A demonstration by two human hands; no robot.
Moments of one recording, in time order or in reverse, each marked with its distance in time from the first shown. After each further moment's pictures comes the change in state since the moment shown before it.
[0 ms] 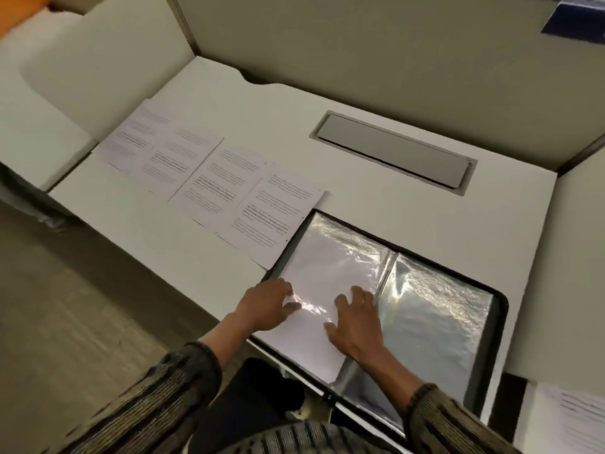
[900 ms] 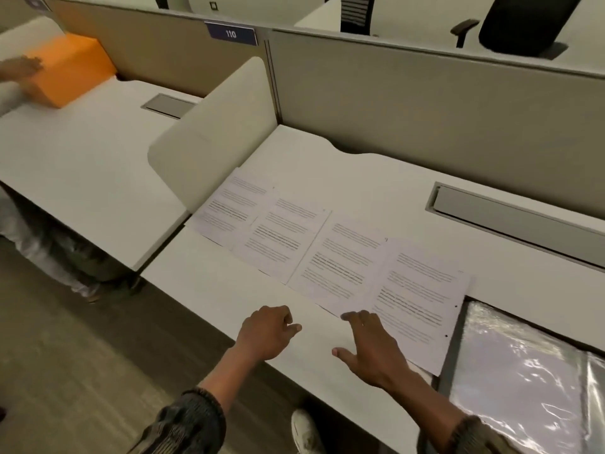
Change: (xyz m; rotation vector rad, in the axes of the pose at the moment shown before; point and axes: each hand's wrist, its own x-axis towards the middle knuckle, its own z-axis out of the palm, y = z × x) left_hand 0.013 -0.386 -0.167 -0.153 0.138 -0.129; right_hand 0.158 -0.369 -0.035 0.136 0.127 -0.138
